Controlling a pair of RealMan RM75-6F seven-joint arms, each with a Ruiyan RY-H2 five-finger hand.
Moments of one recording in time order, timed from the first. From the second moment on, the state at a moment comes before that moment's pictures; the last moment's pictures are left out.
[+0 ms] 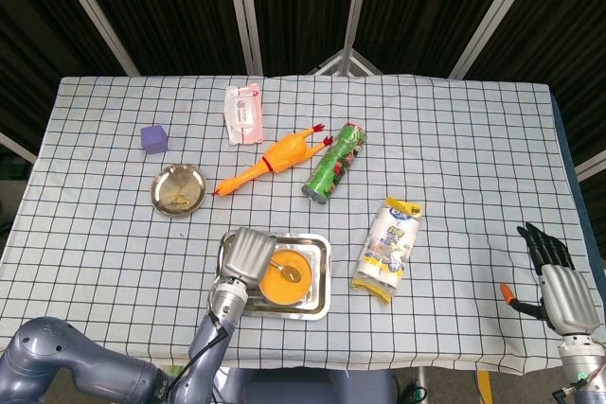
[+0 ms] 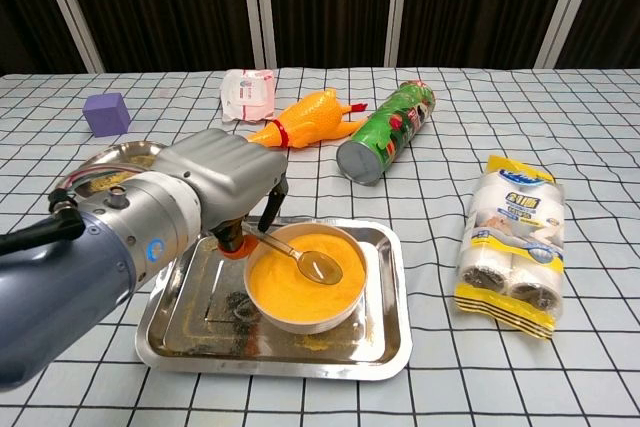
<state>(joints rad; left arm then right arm) -0.90 -1.89 -0.16 -1.78 0.68 1.44 1.30 0.08 -1.07 0.05 -1.70 -1.43 1.37 0.17</state>
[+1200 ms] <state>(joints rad) -1.08 -1.70 0.09 -1.59 1.29 1.19 1.60 0.08 -1.06 0.05 -1.71 -1.43 1.37 0.18</state>
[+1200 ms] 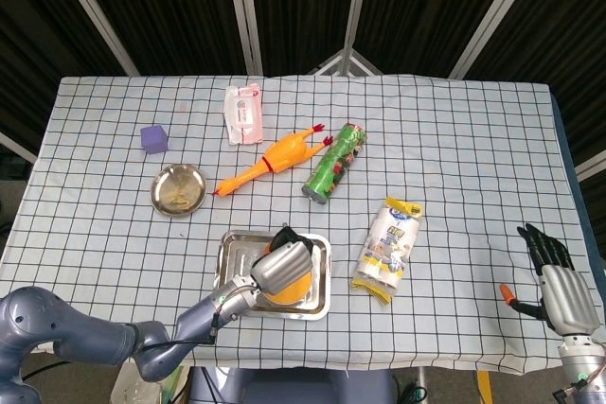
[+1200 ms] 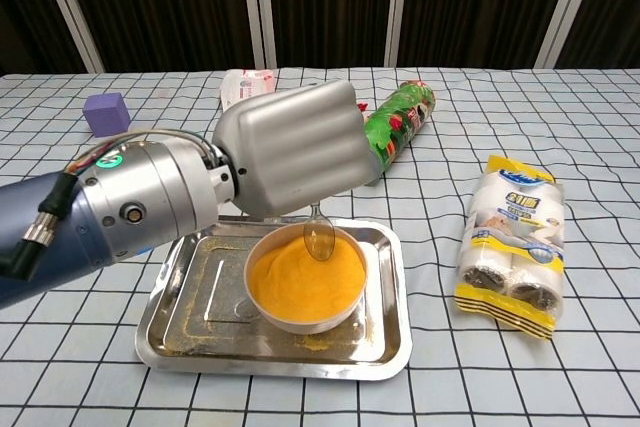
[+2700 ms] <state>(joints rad) -0.99 -1.68 0.05 -1.58 1.48 1.10 1.47 0.09 -1.06 0.05 -1.72 -1.42 1.36 0.17</state>
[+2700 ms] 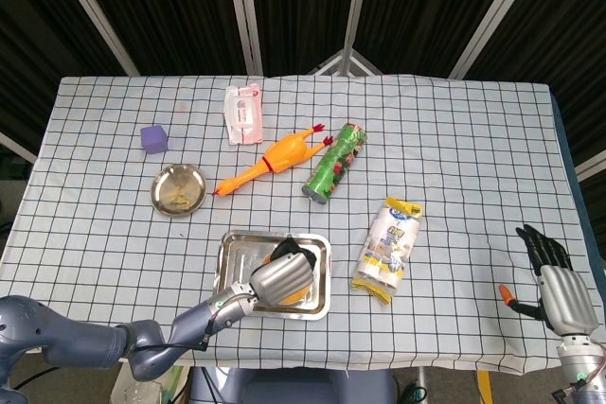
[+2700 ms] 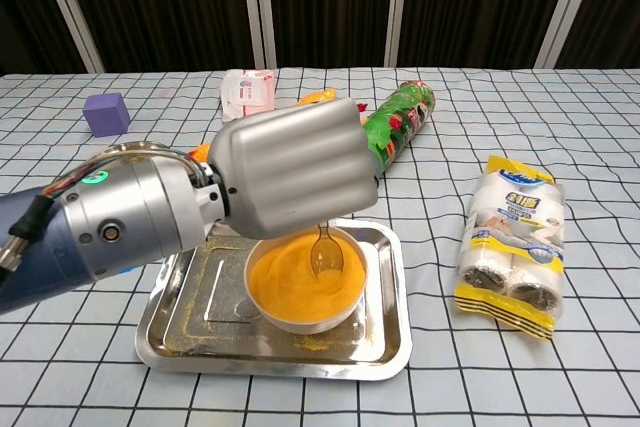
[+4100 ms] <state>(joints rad) -0.94 -1.70 -0.01 -1.52 1.55 1.04 1.48 0.09 -1.06 0.05 -1.73 -1.41 1.35 0.17</state>
